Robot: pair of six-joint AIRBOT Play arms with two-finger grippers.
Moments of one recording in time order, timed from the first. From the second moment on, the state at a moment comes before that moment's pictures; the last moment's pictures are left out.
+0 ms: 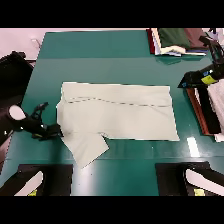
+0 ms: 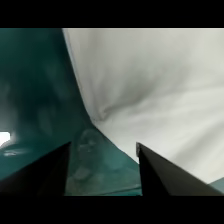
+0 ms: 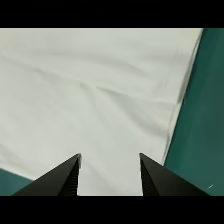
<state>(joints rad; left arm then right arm) 0.09 -0.91 0.54 1.22 -1.24 -1.53 -0.09 -1.16 1.42 -1.29 1.54 1.45</state>
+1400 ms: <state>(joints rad) 0.09 -0.83 0.49 0.95 -1.19 -1.40 -0.52 -1.09 0.49 -1.05 1.31 1.37</state>
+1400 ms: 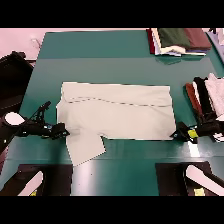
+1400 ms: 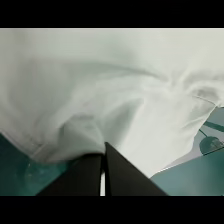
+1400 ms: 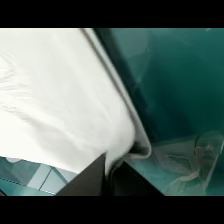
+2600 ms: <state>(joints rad) 0.09 -1.11 0.94 1.10 -1.15 -1.40 -0.12 -1.28 1.17 -1.39 1.40 1.51</state>
